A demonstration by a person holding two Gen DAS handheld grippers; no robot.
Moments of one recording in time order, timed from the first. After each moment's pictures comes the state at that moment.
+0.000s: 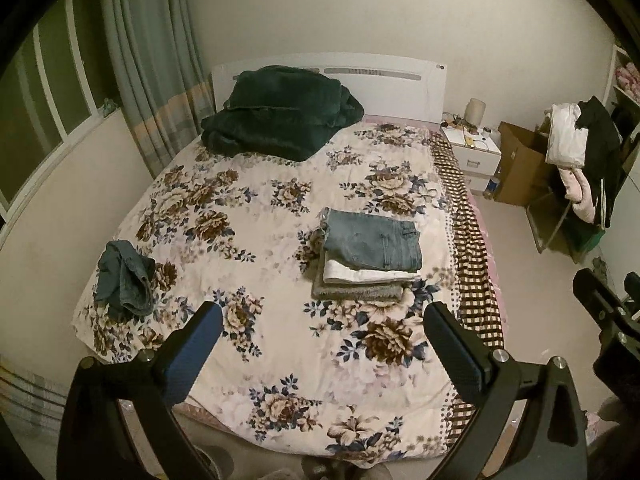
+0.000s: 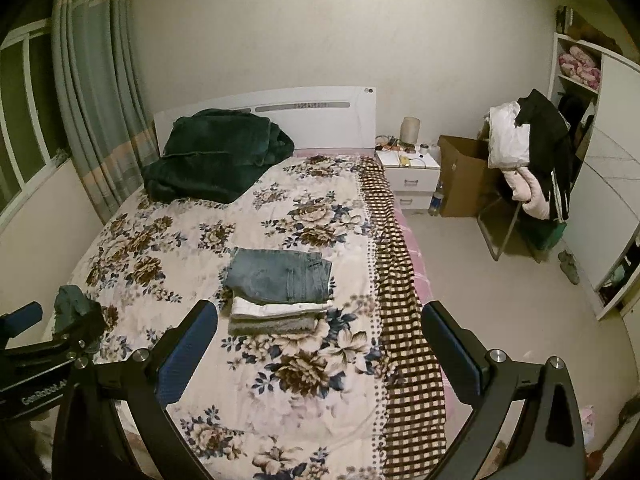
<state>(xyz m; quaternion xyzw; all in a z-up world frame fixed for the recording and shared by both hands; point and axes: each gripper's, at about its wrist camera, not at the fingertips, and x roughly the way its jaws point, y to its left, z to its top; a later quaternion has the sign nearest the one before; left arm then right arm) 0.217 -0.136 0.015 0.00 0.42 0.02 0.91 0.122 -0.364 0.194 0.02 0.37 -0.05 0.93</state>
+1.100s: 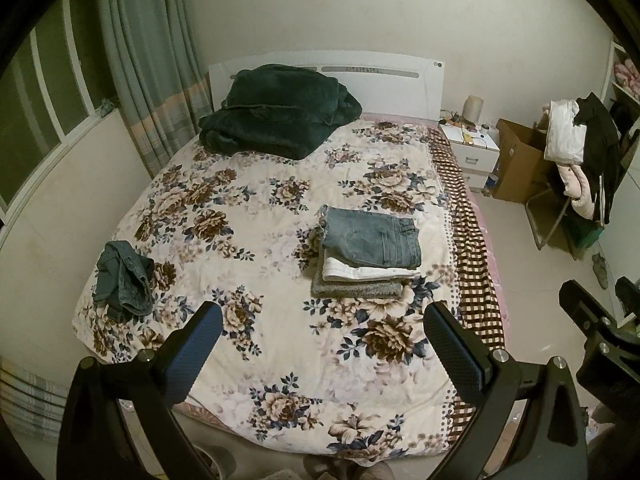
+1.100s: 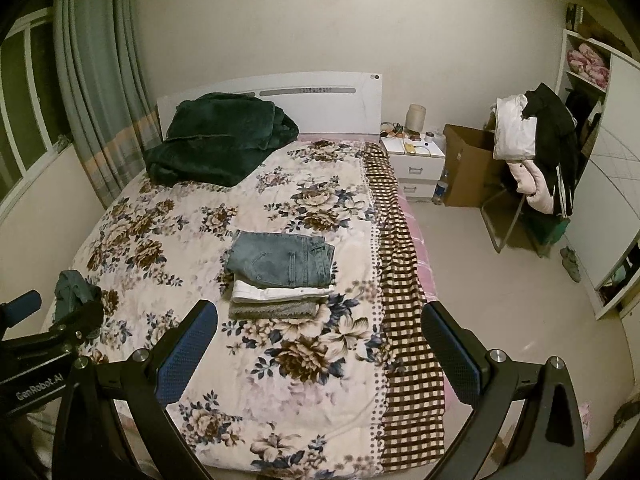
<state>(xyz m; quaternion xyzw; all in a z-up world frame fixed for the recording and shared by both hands) 0.223 -0.133 0.013 0.01 0.43 0.01 0.90 0.128 -0.364 0.169 0.01 0.40 -0.04 0.92</state>
